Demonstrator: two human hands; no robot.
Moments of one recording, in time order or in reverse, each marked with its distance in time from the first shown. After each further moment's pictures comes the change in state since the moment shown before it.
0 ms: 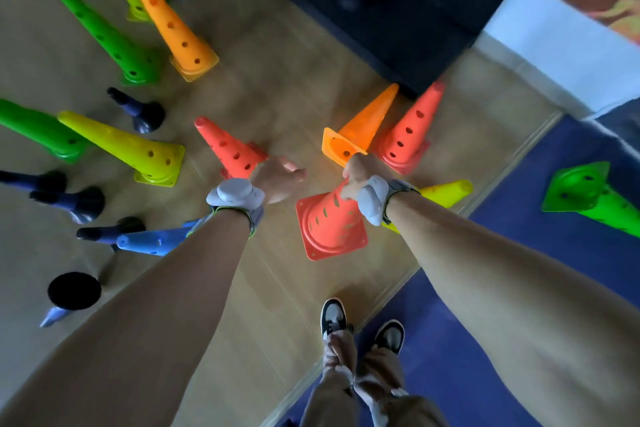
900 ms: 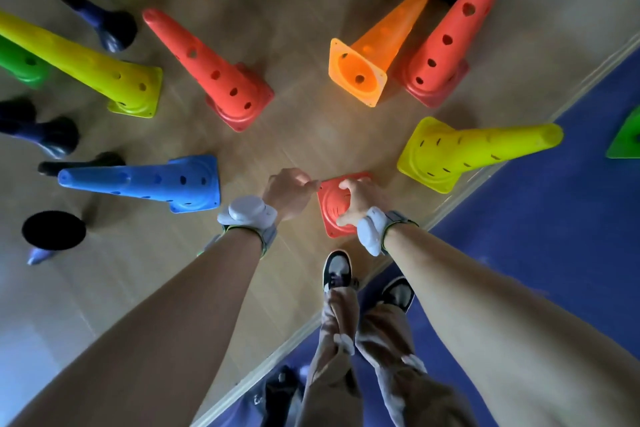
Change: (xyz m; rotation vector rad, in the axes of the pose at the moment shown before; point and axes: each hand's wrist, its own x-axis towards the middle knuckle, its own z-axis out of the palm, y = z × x) left_hand 0.027 -0.083 0.178 -0.080 -0.105 -0.136; right_hand 0.045 0.105 0.221 0.002 -0.253 -0.024
